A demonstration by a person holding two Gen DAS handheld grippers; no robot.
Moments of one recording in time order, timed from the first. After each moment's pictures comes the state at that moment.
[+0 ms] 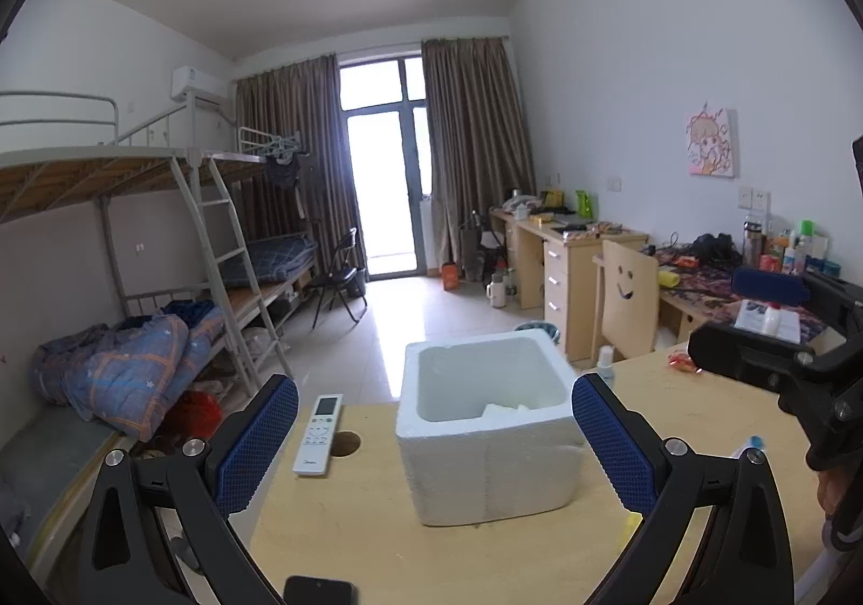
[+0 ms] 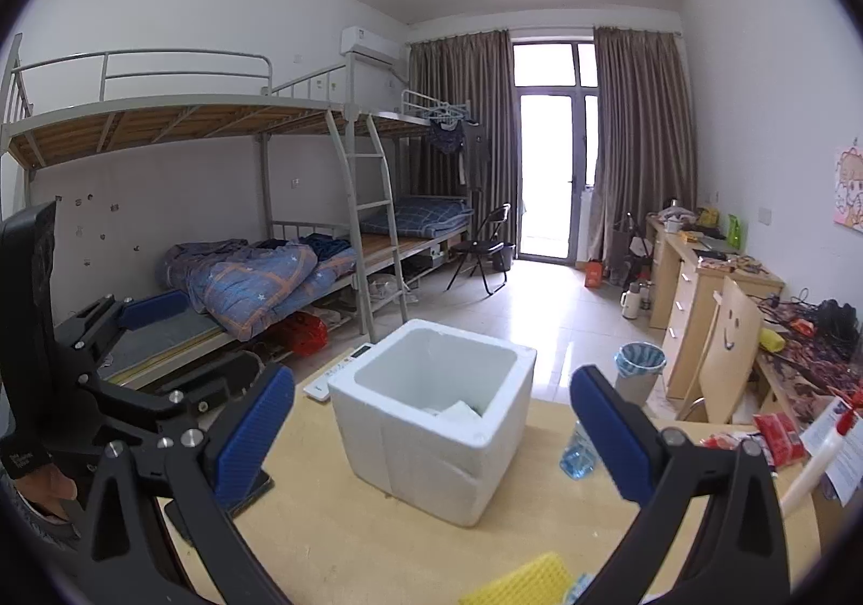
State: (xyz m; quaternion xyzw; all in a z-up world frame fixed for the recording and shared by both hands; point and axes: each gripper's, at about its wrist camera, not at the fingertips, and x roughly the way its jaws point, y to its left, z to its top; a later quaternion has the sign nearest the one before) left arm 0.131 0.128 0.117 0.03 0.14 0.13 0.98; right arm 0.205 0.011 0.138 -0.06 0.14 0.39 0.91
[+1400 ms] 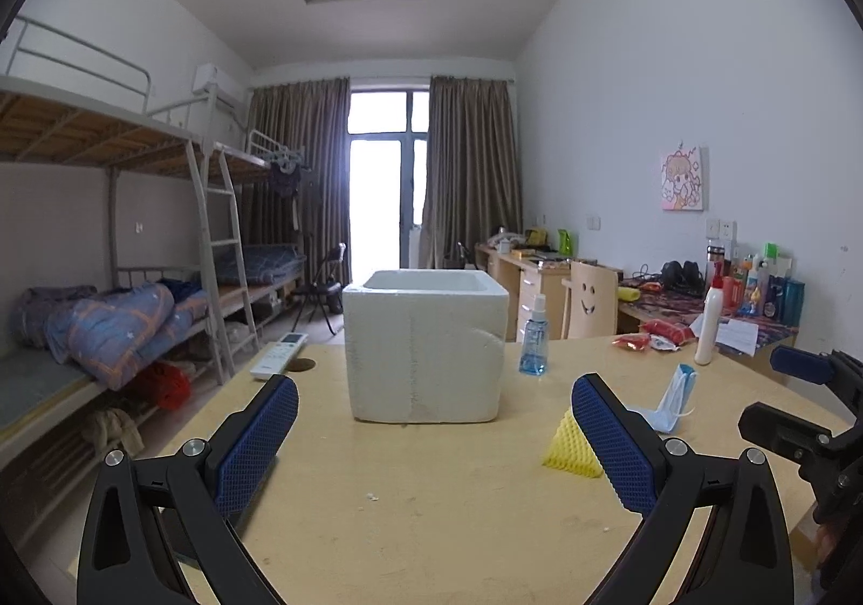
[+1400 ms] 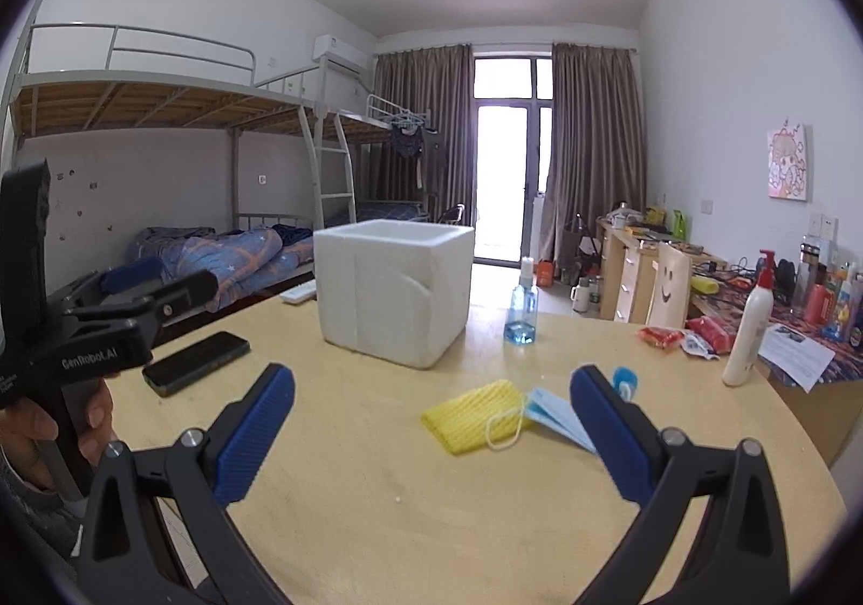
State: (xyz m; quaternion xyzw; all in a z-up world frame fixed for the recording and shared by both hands) left arm 0.028 0.069 -0.004 -0.01 0.07 0.12 0.99; right arm 0.108 -0.085 -0.002 -0.06 0.11 0.33 0.94
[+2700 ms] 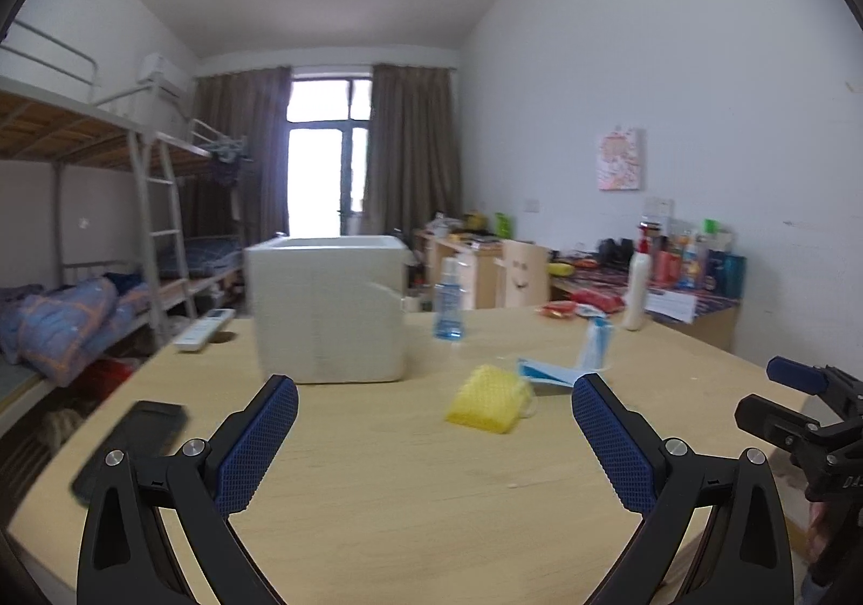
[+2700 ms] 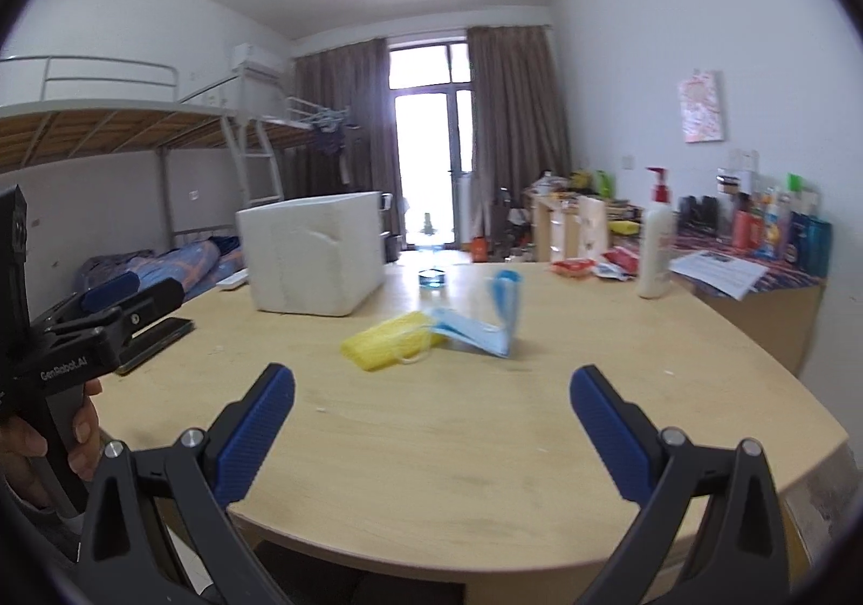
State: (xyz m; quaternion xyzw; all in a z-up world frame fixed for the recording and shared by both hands) left arm 0.037 0.012 -0.030 -0.01 0.10 0.02 1.00; right arm 0.077 -0.166 -0.029 0.00 0.14 0.23 0.96
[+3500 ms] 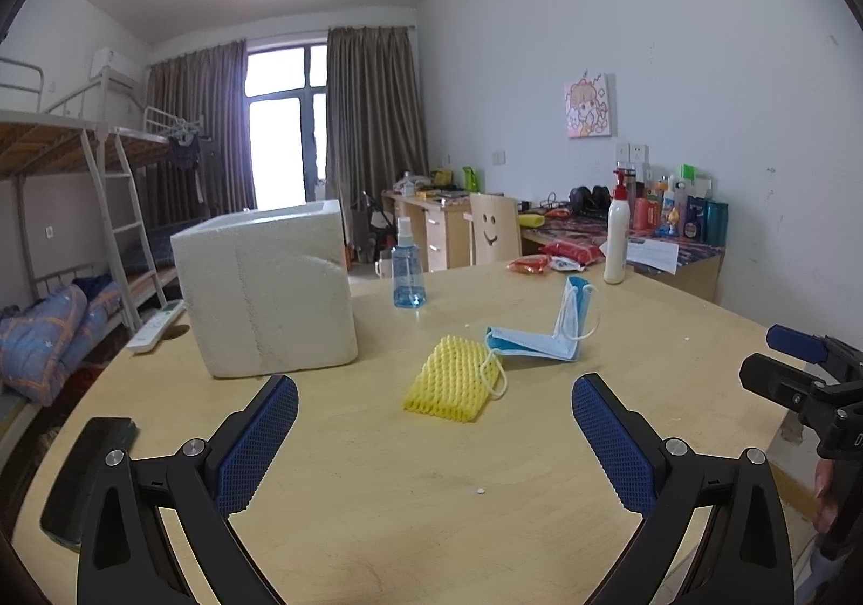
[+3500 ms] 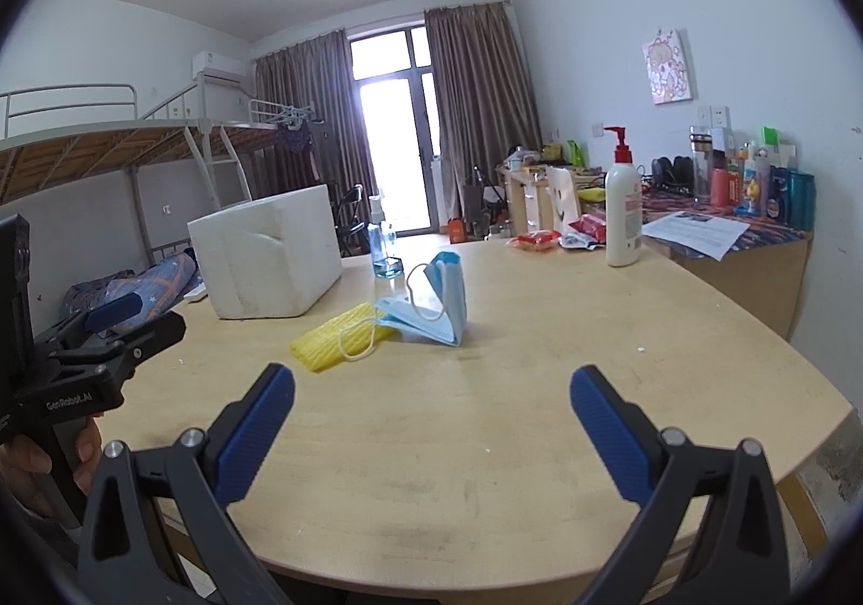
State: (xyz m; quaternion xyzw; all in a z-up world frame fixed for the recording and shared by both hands) left arm 0.087 -0.007 -0.034 0.02 0.16 -0.01 0.99; right arm 0.113 -0.191 -0.036 0.03 0.17 0.21 0.96
